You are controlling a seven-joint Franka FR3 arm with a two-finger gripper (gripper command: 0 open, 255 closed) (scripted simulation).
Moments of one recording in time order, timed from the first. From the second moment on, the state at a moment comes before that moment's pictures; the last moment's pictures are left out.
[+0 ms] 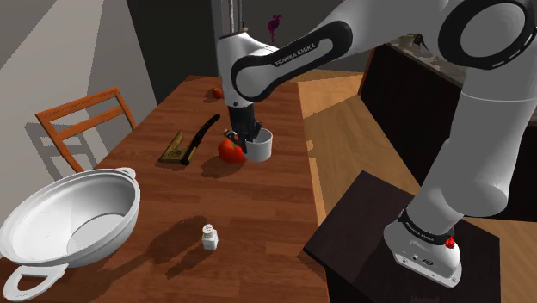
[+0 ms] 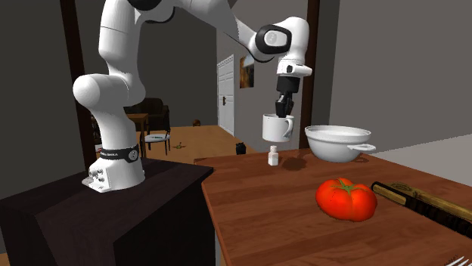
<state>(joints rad) 0.16 0.25 0.21 -1.86 -0.05 2.00 0.60</state>
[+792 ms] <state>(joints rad) 0.23 0.34 0.24 -1.65 -0.07 1.87 0.69</state>
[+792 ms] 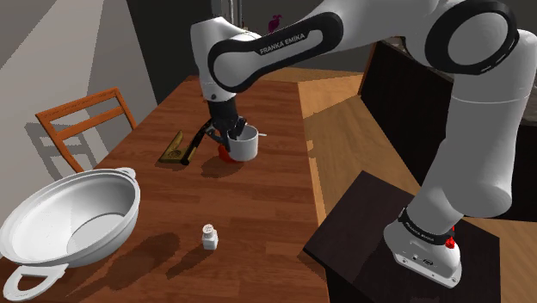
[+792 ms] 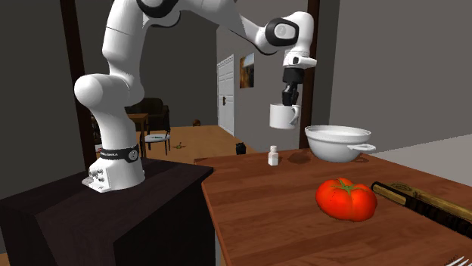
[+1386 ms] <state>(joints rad) 0.38 0.59 0.27 -1.28 -0.12 1.75 0.84</state>
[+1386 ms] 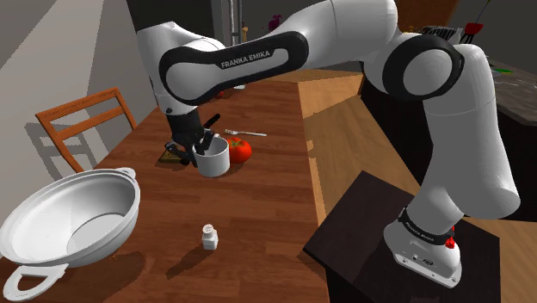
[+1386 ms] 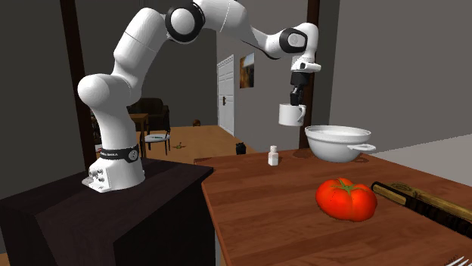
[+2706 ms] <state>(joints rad) 0.38 0.68 0.25 -1.41 -0.14 1.97 0.85</state>
